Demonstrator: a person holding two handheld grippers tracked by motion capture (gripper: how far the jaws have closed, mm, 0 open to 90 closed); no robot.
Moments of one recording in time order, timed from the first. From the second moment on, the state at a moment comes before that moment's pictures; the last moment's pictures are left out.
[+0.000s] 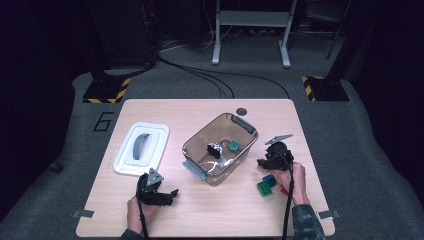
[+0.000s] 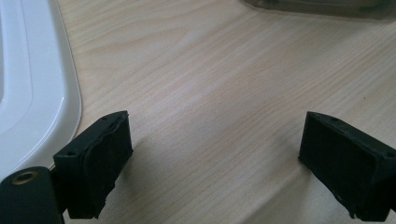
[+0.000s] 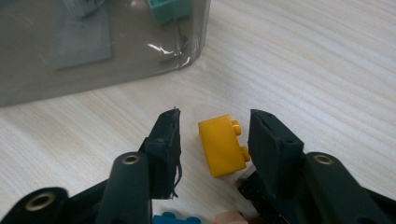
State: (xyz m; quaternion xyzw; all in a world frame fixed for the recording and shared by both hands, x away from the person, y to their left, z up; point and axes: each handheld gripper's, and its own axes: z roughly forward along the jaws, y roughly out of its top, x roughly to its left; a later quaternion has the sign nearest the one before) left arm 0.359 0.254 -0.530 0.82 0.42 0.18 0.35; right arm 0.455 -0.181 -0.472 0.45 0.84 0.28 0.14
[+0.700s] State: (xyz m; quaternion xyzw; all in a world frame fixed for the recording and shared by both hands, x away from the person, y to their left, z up) left arm 0.359 0.254 -0.530 0.82 0.42 0.18 0.35; right arm 0.454 -0.177 -0.478 0.46 0.83 0.27 0.15
